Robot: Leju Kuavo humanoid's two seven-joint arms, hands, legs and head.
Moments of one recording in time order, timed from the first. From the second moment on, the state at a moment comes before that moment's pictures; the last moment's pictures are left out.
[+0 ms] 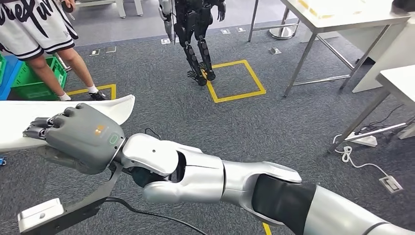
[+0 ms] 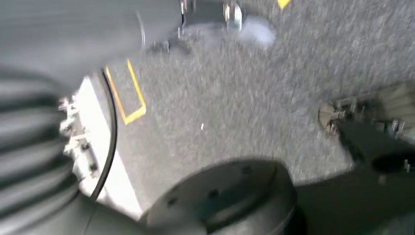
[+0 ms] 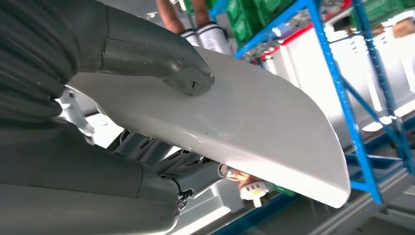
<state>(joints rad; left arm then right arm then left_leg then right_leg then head) -0.14 0.02 -0.58 -0.16 0.13 0.14 0.12 -0.79 0.03 1.02 -1.35 0.86 -0.01 -0.05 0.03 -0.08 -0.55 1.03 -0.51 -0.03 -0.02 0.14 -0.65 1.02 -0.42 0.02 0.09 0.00</state>
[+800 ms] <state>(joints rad) -0.16 0.01 -0.58 -0.16 0.11 0.14 0.14 -0.76 0.01 1.00 -1.35 0.90 0.00 -0.04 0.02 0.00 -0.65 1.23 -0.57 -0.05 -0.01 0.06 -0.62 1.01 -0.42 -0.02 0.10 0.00</state>
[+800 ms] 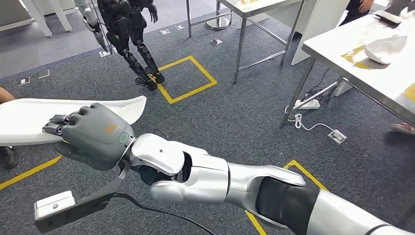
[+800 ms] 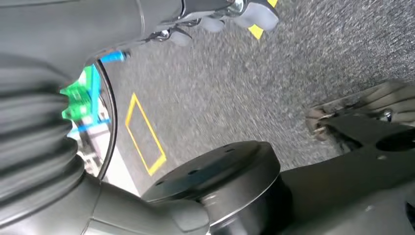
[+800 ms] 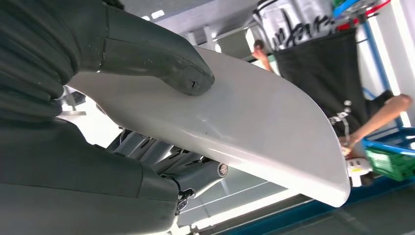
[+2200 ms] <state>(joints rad) -0.16 0.02 -0.58 -0.16 0.11 0.14 0.14 -0.77 0.01 0.98 -1.36 0.91 0.02 -0.05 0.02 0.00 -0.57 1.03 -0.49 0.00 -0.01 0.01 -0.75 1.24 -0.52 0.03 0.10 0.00</state>
